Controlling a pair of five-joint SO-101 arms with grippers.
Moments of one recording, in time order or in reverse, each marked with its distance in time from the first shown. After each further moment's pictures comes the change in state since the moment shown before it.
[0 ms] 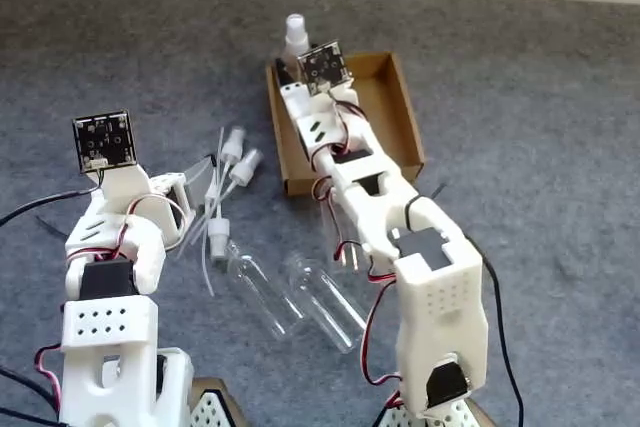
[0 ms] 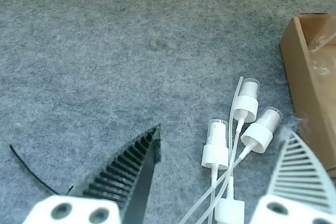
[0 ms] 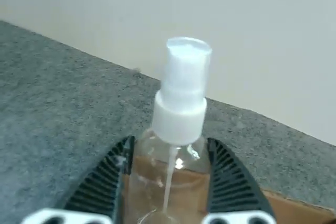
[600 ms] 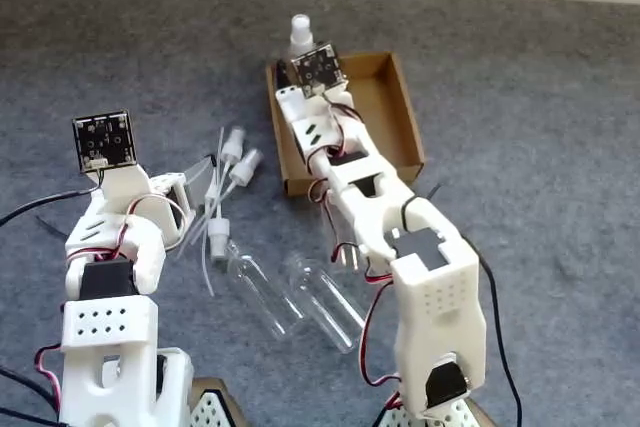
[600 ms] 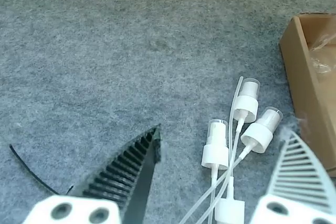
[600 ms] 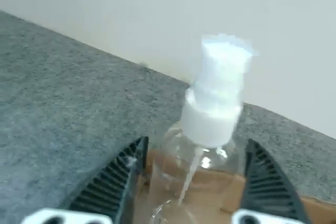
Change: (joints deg) left arm 0.0 0.0 0.0 0.0 0.0; right arm -1.1 0.1 0.0 0.3 0.0
